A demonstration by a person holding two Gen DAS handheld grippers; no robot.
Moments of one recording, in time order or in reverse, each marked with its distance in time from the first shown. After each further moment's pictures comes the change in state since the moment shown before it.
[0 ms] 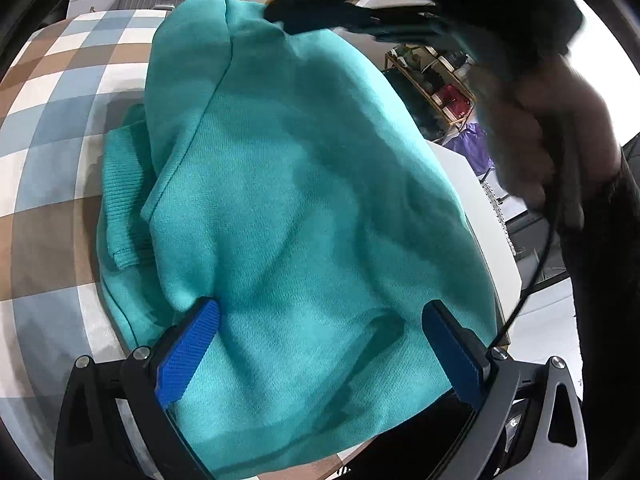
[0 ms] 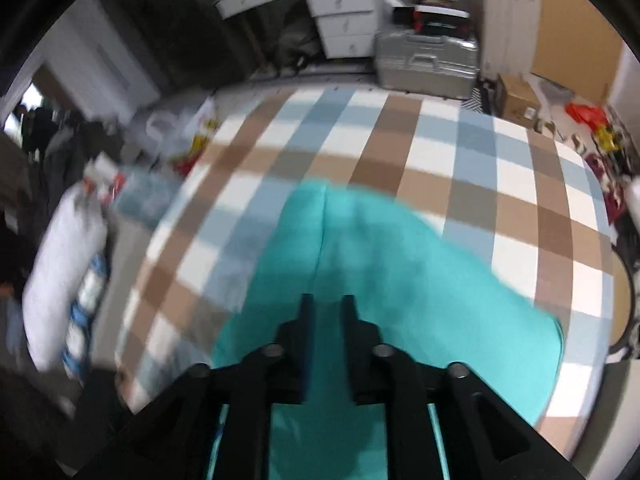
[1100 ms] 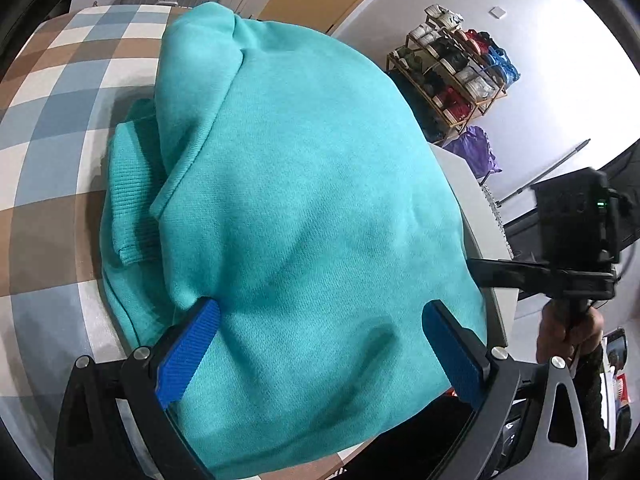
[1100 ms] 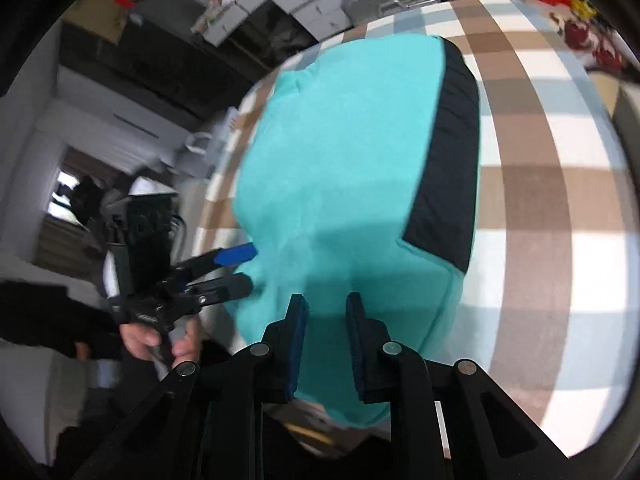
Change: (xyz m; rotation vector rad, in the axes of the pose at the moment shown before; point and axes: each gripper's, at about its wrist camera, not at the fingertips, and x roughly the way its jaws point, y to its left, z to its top) left arm -0.009 0.028 -0.001 -0.012 0.000 -0.001; right arm -0.074 -0.082 -0.198 0.296 0.019 0.328
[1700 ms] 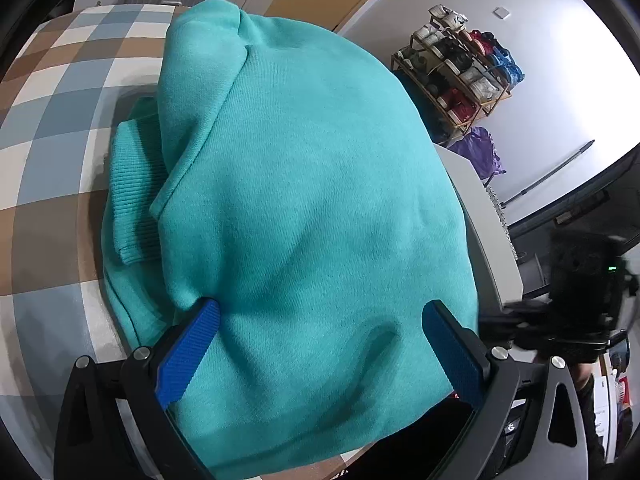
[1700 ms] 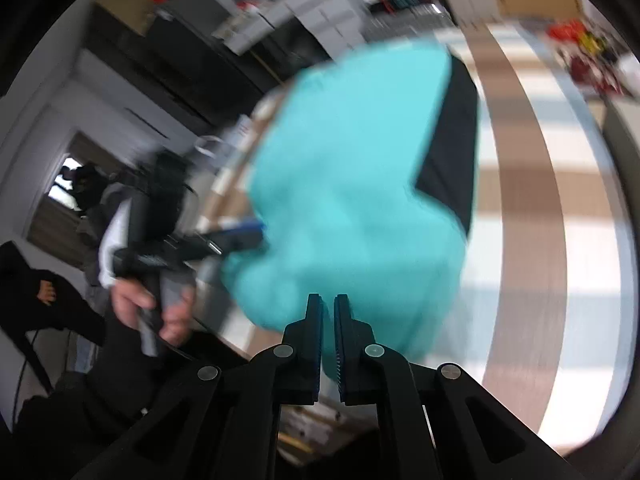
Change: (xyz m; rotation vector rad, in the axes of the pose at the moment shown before) left arm 0.000 0.005 -0.001 -0.009 -0.002 0.006; right arm 0.009 0.023 -0.043 -0.099 -0.052 -0.066
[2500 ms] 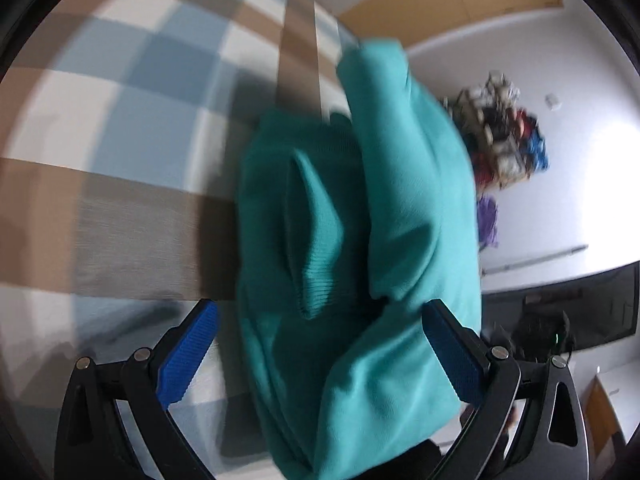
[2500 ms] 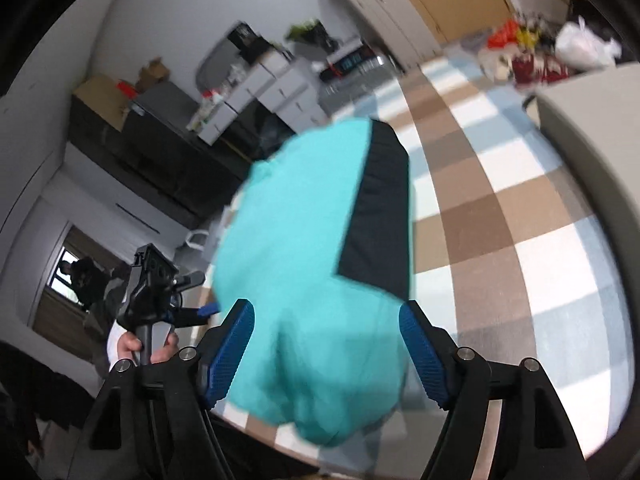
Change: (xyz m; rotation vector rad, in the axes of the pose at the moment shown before) left arm -0.008 0.094 0.035 -0.345 0.037 -0.124; right arm -0.029 -0.043 0.016 0.180 -0.284 0.019
